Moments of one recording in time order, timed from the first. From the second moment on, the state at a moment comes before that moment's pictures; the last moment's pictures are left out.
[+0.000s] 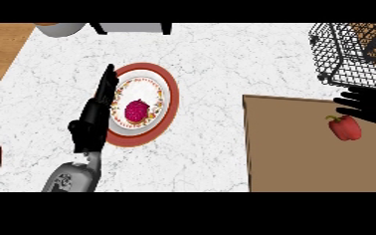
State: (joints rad) left arm -0.16 0.16 -0.20 -1.55 -0.04 0.31 0.05; right arm -0.26 -0.91 0.10 -1.19 1.01 0.10 -1.03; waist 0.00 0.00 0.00
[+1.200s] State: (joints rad) left arm -0.17 0.09 -0.15 -1.53 -0.11 0.26 0.05; right arm -0.30 -0.75 0.09 -1.03 1.12 0.08 -1.04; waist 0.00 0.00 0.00
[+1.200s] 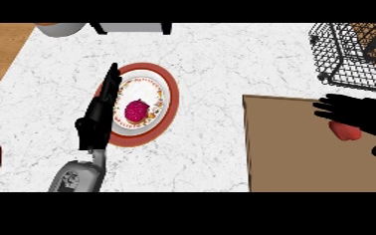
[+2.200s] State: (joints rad) left arm -0.13 0.09 -0.14 -1.56 -0.12 0.24 0.04; right arm -0.33 -0.62 -0.06 -0.90 1.18 0.02 -0.51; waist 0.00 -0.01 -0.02
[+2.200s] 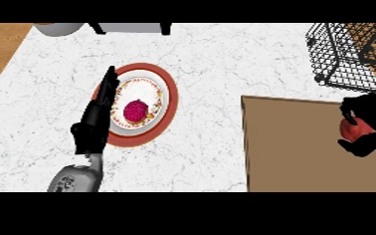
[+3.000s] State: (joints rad) left arm -0.11 0.09 -0.12 -1.56 -0.11 0.23 0.04; right arm -0.54 -0.49 -0.18 -1.40 1.22 0.47 0.36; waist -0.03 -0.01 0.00
